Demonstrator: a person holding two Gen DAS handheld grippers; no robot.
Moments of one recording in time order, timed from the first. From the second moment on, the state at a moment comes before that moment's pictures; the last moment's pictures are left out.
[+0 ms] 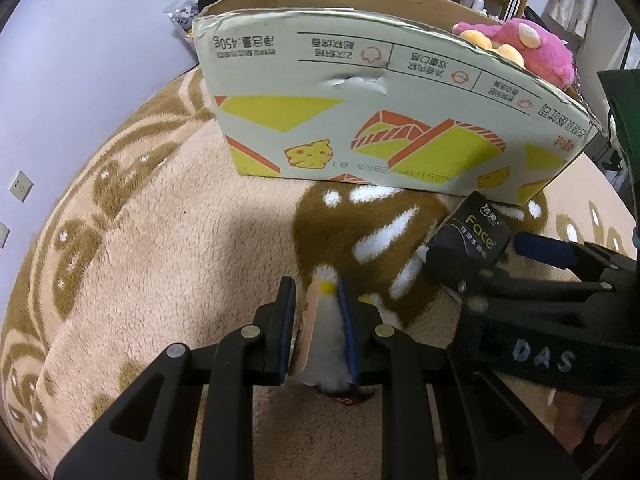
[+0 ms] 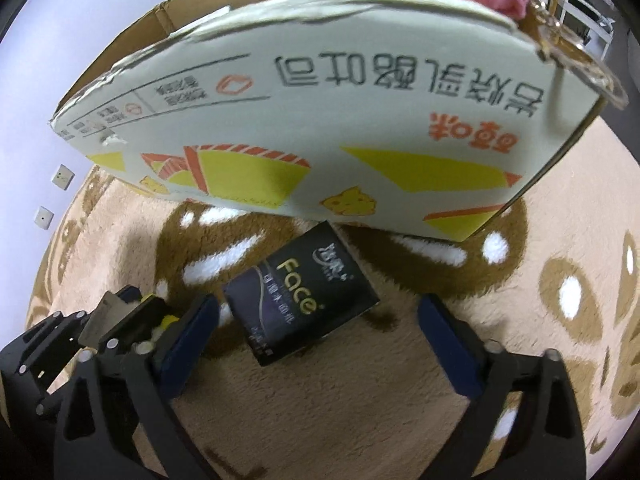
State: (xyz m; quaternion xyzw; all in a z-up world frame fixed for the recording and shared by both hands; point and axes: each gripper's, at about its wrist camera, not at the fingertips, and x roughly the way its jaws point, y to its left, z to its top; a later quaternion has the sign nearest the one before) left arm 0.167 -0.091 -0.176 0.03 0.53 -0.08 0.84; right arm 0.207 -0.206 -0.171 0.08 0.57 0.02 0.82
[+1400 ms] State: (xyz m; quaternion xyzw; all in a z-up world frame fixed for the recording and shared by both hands) left arm 0.100 -0.097 -0.104 0.07 0.45 -0.11 0.88; right arm 0.146 -0.218 -0.085 0.06 0.50 0.00 0.86
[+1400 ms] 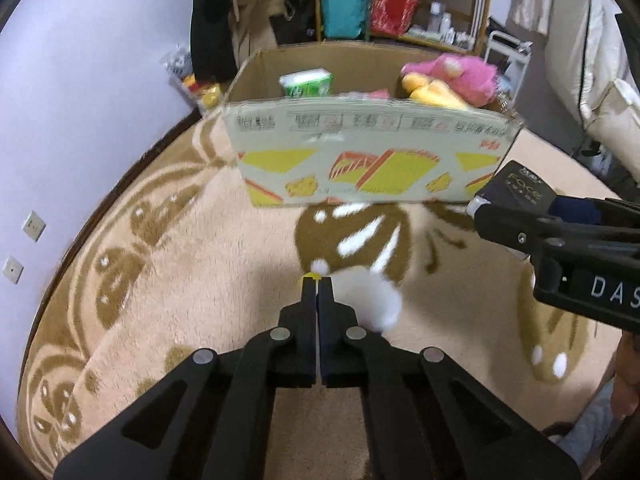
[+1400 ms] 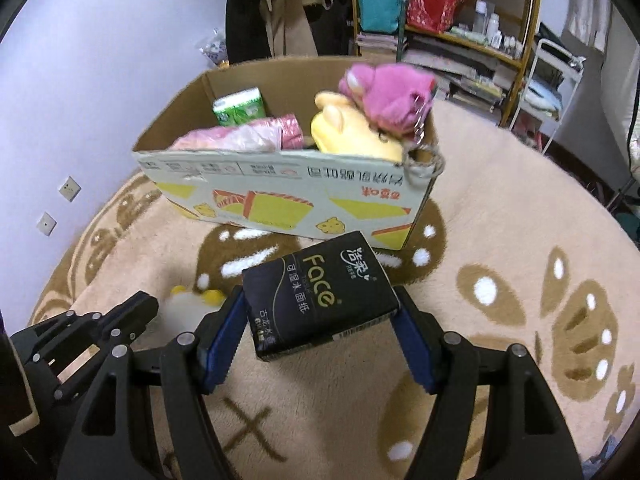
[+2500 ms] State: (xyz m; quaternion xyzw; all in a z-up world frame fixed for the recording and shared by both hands) left arm 0.132 -0.125 -0.154 0.03 0.51 -0.19 0.84; right arm 0.133 -0.259 -0.064 0.13 0.47 -0.03 0.87
